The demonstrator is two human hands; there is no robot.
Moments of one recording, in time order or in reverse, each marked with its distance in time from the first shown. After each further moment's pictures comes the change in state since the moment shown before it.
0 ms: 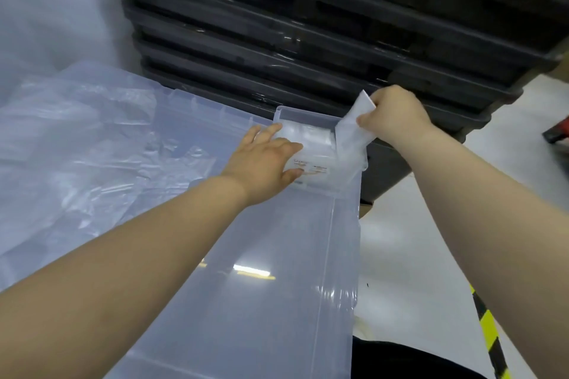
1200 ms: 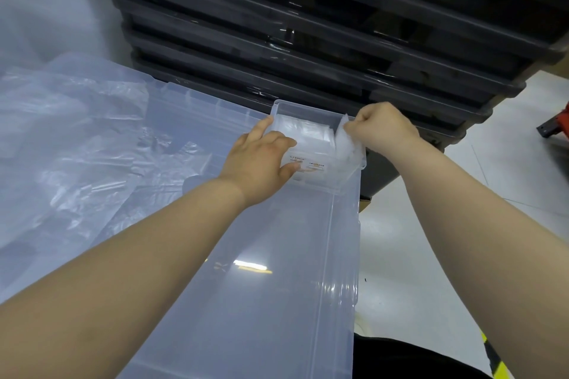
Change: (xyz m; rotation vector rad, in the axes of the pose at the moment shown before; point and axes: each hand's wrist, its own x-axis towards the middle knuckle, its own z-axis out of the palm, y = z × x) left_hand -0.002 -0.001 0.006 -0.163 0.026 -0.073; right_hand 0.001 0.010 0.029 0.094 -0.075 0.065
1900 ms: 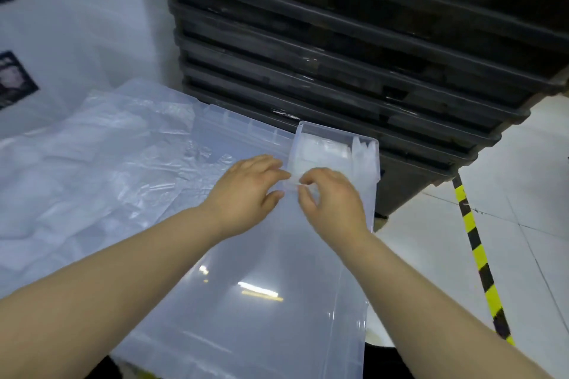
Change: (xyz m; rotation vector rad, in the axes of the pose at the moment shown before) left_hand -0.066 -0.025 -0.014 -0.039 0.152 0.114; right_hand -0.106 -0.028 0.069 0.178 0.255 -0.517
